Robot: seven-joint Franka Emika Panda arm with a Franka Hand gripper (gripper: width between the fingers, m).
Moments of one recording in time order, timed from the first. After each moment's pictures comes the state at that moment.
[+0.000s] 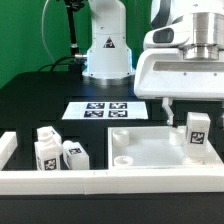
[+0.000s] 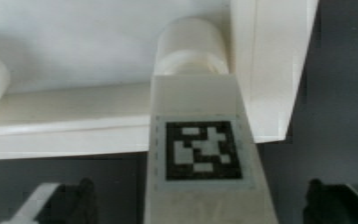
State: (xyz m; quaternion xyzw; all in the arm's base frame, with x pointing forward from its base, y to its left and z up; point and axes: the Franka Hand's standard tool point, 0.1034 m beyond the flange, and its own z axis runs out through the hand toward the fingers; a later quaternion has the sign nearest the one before) arm 0.631 0.114 0.083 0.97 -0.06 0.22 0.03
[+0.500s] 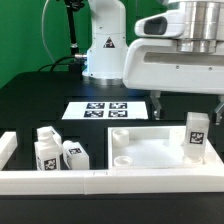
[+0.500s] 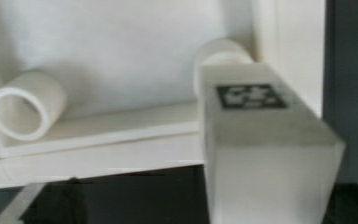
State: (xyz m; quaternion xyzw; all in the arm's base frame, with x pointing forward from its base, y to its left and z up) arm 0.645 0.090 0.103 0.99 -0.11 0.03 0.02
